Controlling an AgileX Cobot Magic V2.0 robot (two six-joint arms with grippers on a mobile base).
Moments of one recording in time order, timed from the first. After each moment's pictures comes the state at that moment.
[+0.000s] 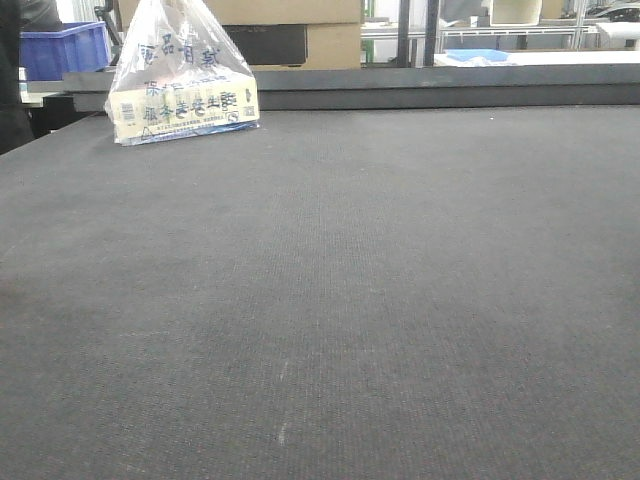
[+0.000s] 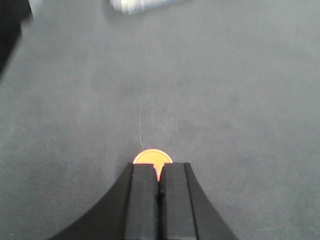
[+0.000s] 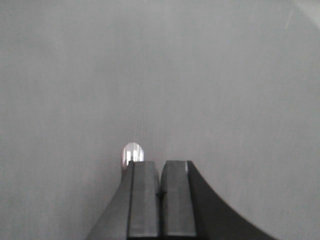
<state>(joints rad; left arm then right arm) 0.03 0.79 -0.79 -0.10 0.66 0.05 -0.02 0.70 -0.74 0.02 0.75 -0.07</state>
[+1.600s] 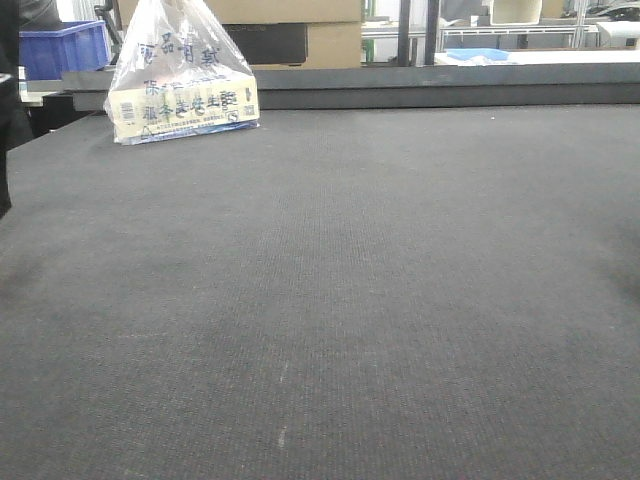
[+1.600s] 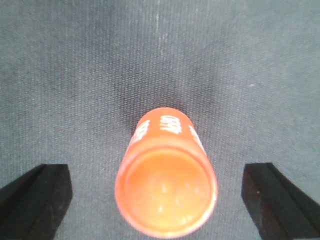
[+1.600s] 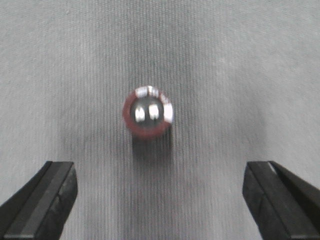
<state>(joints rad) -0.08 1.59 -1.20 0.11 1.09 -0.22 -0.02 1.35 -0.82 0.12 0.68 -0.07</state>
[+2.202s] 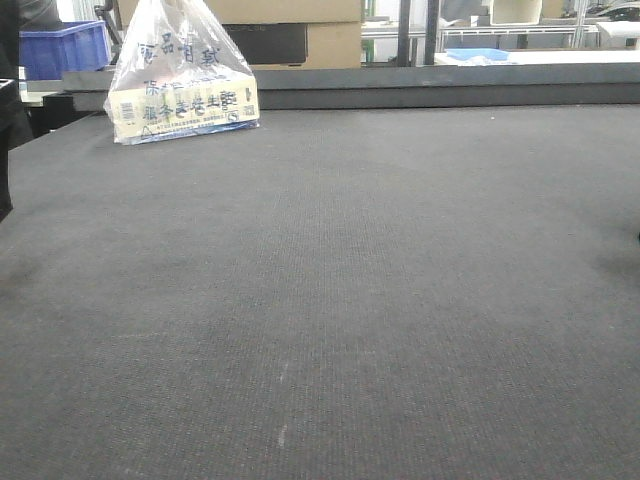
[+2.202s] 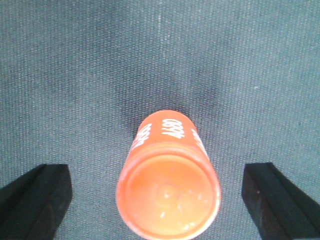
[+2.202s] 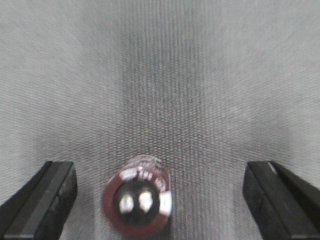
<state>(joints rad) -0.08 1.59 -1.20 0.11 1.08 -0.22 -0.02 1.54 -0.88 0.12 0.57 -0.07</state>
